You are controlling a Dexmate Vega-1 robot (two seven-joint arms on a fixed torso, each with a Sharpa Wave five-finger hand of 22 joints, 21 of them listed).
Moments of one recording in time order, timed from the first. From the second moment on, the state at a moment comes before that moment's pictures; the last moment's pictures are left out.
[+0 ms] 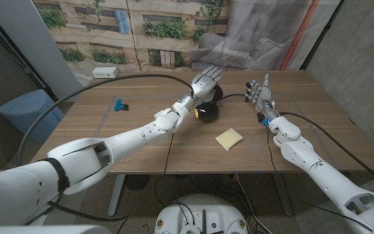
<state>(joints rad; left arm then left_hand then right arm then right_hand) 0.32 0.38 1.17 -1.16 1.07 0.23 0.66 0.88 0.05 0.59 -0.18 0.19 0.38 0.00 0.20 0.17 0.21 -0.06 0.19 0.17 0.18 -0.04 0.18 0.16 0.16 -0.04 0.19 0.16 -0.84 -0.51 -0.37 -1.30 0.65 0.29 0.03 -0.03 0.06 -0.28 0.19 0.33 -0.15 -0.09 0.22 0.32 -0.13 -0.13 0.22 0.40 -0.11 -0.03 0.25 0.55 0.05 0.09 0.25 0.20</state>
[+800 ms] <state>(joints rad) 0.27 0.32 1.21 -1.05 1.02 0.21 0.70 0.88 0.06 0.58 -0.18 0.19 0.38 0.00 0.19 0.17 0.20 -0.07 0.19 0.17 0.18 -0.04 0.18 0.16 0.16 -0.04 0.19 0.16 -0.84 -0.51 -0.37 -1.30 0.65 0.29 0.03 -0.03 0.06 -0.28 0.19 0.33 -0.15 -0.09 0.22 0.32 -0.13 -0.13 0.22 0.40 -0.11 -0.03 0.25 0.55 0.05 0.09 0.25 0.20</state>
